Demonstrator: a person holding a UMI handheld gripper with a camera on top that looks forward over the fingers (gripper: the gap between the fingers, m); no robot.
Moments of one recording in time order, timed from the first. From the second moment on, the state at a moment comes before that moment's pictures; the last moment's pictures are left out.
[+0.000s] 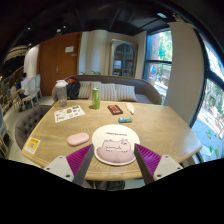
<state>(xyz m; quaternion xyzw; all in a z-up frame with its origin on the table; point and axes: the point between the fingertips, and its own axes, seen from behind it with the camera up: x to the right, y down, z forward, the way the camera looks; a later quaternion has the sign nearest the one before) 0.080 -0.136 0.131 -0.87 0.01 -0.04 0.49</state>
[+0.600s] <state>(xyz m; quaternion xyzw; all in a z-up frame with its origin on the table) -0.092 -0.076 0.012 -0.88 -0.09 0.10 0.46</state>
